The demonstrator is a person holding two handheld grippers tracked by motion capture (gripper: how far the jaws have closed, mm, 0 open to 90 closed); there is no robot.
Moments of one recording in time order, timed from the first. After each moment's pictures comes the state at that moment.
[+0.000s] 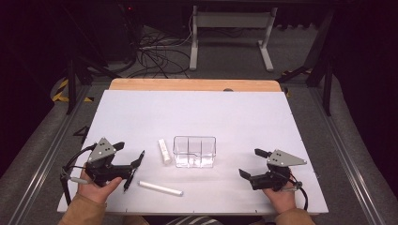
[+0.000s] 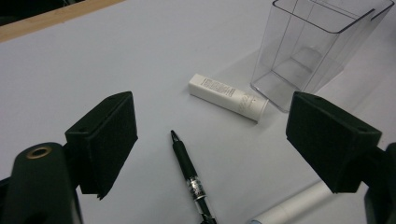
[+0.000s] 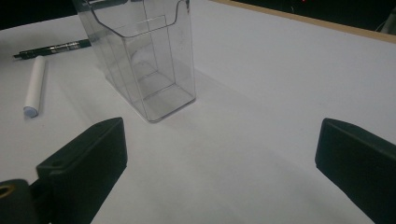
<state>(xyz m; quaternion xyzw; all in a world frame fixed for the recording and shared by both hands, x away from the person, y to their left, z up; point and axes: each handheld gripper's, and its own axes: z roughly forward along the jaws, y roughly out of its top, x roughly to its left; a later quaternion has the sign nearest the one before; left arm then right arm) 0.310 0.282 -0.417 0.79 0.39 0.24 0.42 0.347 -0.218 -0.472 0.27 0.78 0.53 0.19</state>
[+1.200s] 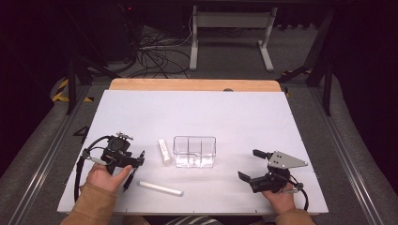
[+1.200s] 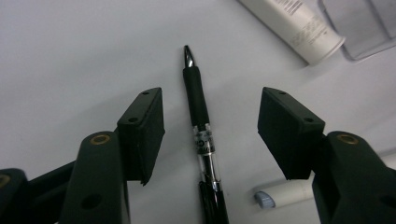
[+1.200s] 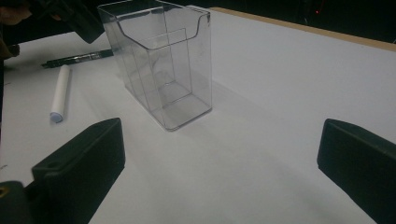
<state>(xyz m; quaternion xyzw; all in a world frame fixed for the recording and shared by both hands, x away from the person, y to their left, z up) 0.362 0.262 -0.435 0.81 0.54 0.08 0.23 0.344 -0.217 -0.471 0.25 0.78 0.55 0.17</state>
